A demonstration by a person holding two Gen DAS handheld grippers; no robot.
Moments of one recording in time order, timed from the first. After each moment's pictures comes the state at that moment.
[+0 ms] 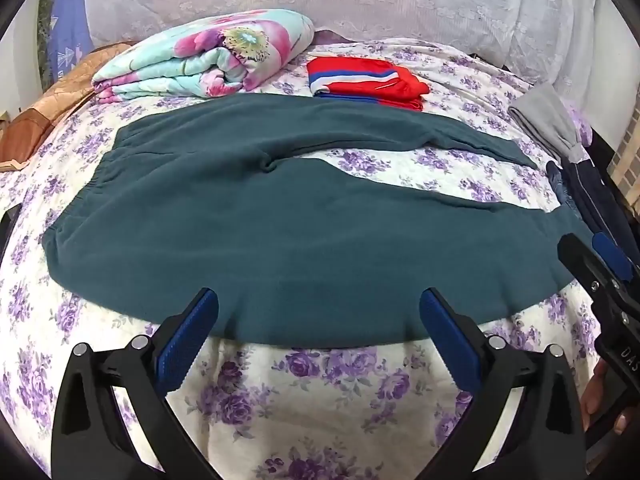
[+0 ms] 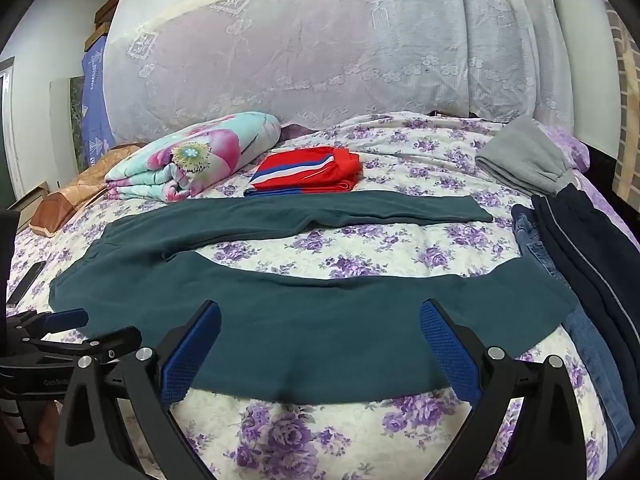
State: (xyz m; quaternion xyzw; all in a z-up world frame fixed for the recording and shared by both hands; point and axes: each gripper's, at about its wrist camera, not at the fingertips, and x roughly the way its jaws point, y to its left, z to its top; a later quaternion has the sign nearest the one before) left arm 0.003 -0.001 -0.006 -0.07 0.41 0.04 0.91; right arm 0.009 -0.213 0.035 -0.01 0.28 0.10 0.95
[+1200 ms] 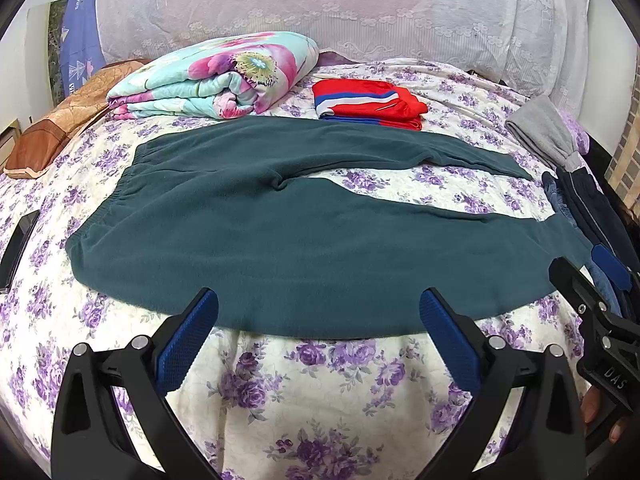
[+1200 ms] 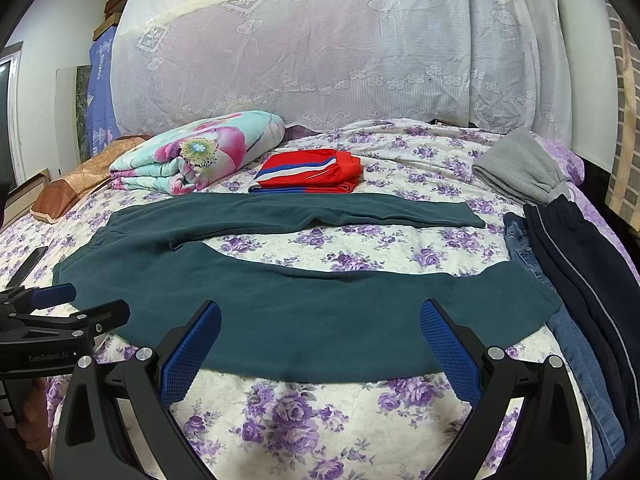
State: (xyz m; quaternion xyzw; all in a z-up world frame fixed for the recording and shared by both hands) left arm -0.018 -0.001 0.014 -0.06 0.38 0.05 0.92; right arm -0.016 -0.209 0.045 -0.04 0.28 0.10 0.95
